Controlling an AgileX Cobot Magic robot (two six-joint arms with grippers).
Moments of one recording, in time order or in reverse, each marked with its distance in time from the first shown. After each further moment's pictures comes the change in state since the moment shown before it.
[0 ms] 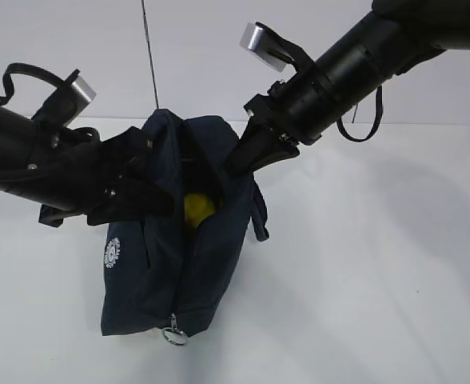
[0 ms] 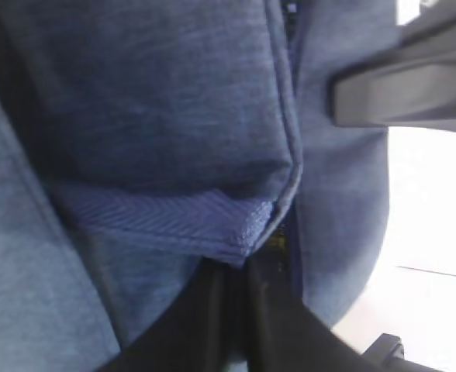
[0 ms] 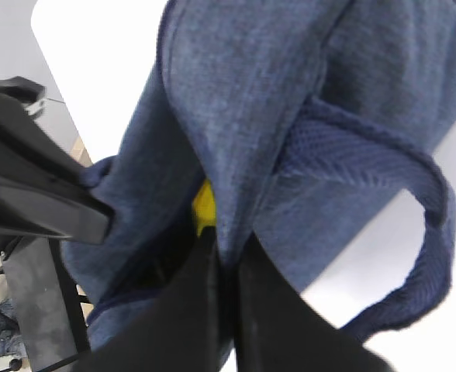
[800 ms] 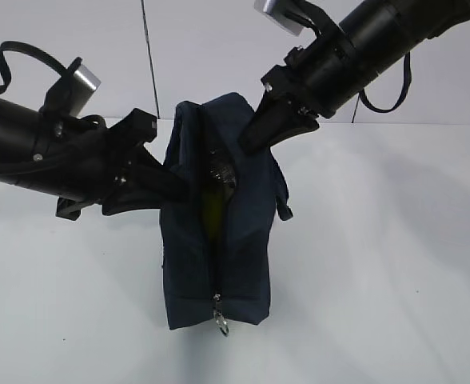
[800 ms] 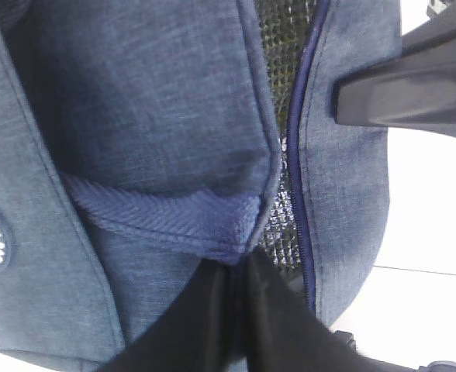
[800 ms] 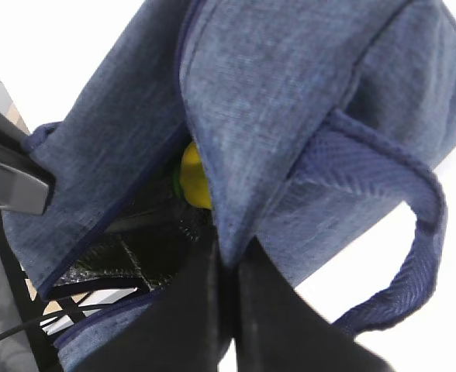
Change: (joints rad) left arm 0.000 0.004 0.000 -0.191 0.031 0.142; right arm -0.002 -0.105 0.000 -0.059 0.009 0.008
